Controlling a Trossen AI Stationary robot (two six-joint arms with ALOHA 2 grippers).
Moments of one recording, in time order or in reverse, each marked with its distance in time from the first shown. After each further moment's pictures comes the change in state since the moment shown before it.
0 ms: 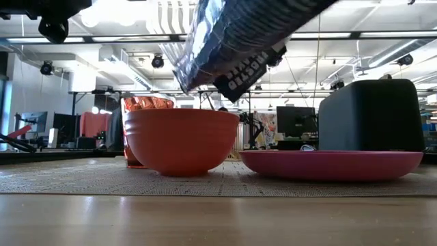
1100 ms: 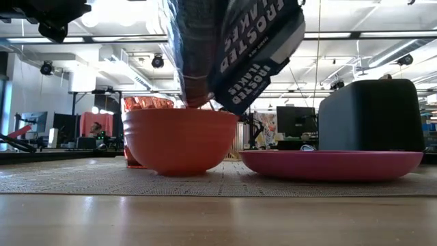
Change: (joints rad) left arm 0.000 -0.013 0.000 -0.073 0.000 0.128; right arm -0.157 0.019 0.000 0.163 -0.169 0.357
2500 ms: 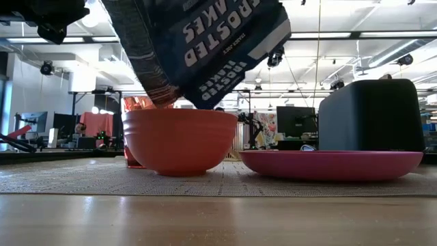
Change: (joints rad) left arm 0.000 -0.037 0.000 -0.051 0.000 0.015; right arm -0.047 0.060 0.000 0.271 -0.045 0.279
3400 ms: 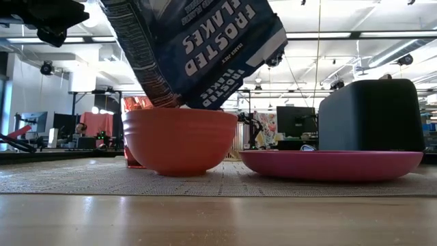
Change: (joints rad) left arm 0.000 -0.001 0.000 -0.043 0.001 -0.033; right arm -0.082 0.013 0.000 0.015 -0.060 0.055
